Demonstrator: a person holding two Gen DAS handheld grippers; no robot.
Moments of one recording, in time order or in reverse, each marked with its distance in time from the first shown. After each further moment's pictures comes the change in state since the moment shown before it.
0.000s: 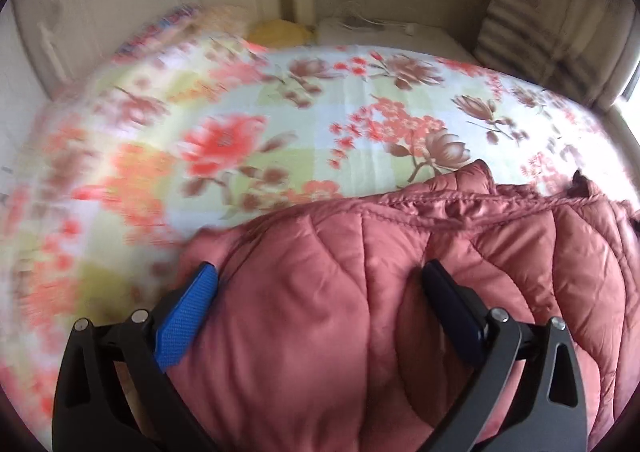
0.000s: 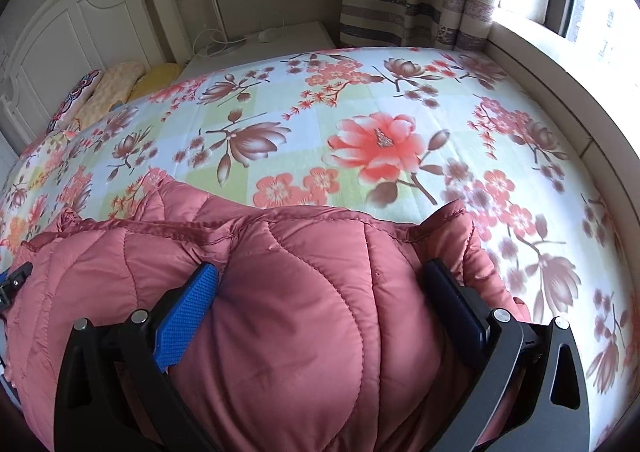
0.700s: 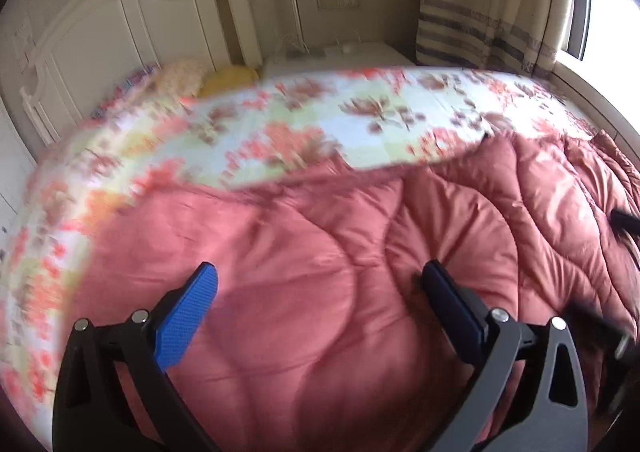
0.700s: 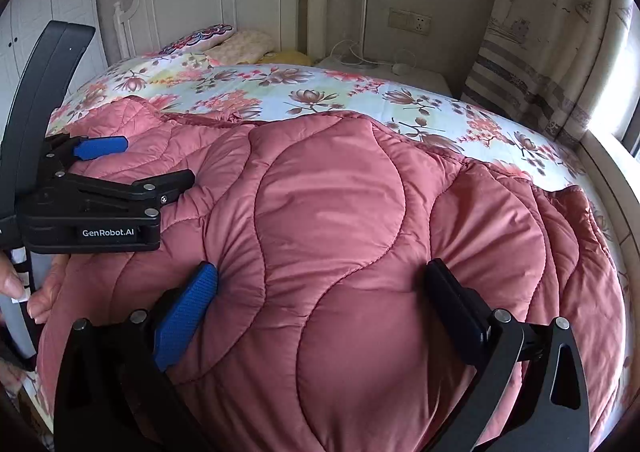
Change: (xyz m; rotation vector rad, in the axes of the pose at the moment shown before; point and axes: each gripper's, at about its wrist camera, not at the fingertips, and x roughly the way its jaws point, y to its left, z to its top) left arm -0.045 -0.077 -0.033 0.164 -0.143 -0.061; right arm -0.054 0.098 -0.084 -0.425 -0.121 0.161
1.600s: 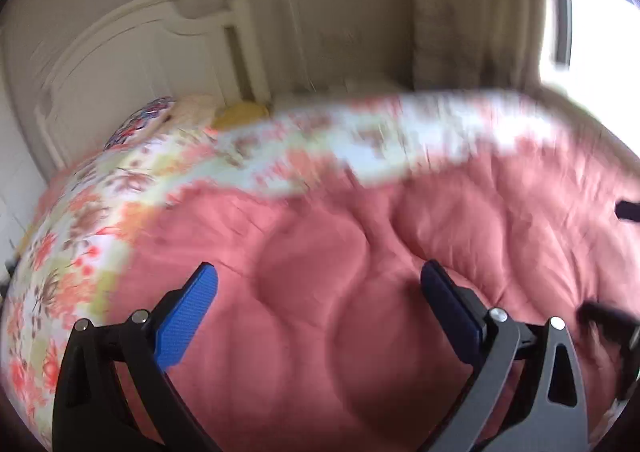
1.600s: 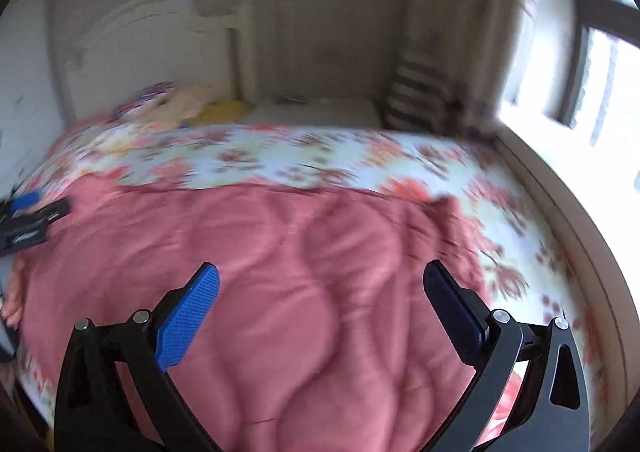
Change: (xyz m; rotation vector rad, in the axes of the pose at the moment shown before) left arm -0.024 -0.010 -0.032 0.057 -0.091 0.041; right arm -0.081 -0.014 -0.009 0.039 -0.139 -0.079
